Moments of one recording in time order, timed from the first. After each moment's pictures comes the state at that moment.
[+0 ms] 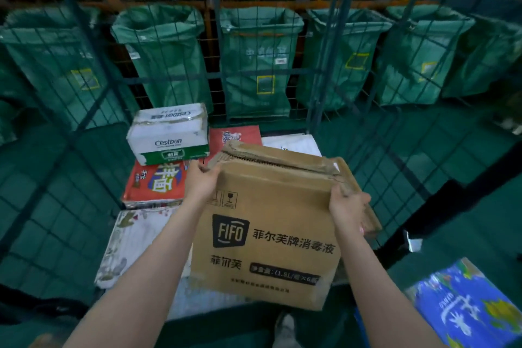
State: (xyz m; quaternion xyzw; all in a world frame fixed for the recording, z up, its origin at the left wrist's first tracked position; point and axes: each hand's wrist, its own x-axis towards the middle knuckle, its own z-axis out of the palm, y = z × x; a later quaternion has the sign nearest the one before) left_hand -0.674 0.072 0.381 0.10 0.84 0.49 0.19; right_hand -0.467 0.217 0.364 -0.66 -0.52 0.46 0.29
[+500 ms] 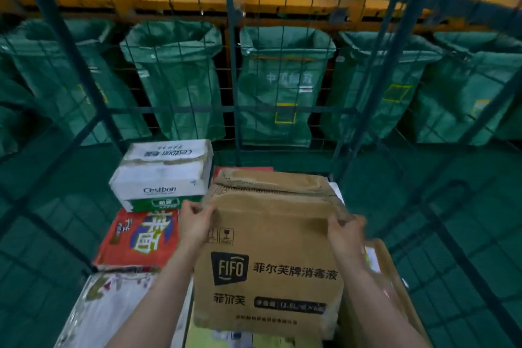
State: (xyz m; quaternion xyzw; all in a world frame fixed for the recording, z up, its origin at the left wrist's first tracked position) left_hand -0.864 0.240 0.323 -0.02 0.81 0.56 0.17; right_hand -0.681 0.425 0.327 -0.57 -0.60 0.49 0.27
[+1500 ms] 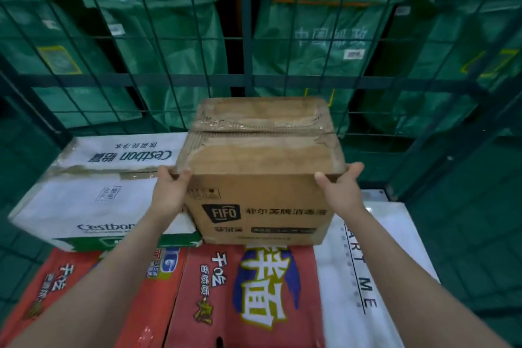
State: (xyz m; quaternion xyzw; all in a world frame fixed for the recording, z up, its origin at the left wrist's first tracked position) left_hand -1.183 0.405 0.141 0.02 0.85 0.51 0.14; right_hand -1.016 0.622 0.146 -0.46 -0.73 0.49 0.16
